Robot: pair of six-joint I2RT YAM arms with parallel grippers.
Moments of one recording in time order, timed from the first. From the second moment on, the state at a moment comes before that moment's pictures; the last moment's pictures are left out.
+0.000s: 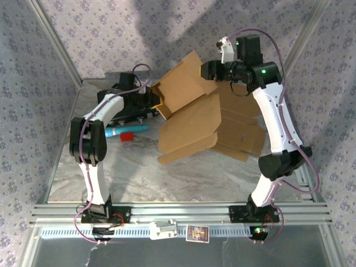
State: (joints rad) left arm -0.23 1.98 1.60 -0.49 0.83 -0.47; right arm 0.31 1.76 2.20 -1.02 -0.43 0.20
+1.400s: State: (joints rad) left arm -0.34 1.90 1.69 -0.80 0.56 -0.40; right arm 0.49 1.86 2.12 -1.10 0.52 0.00
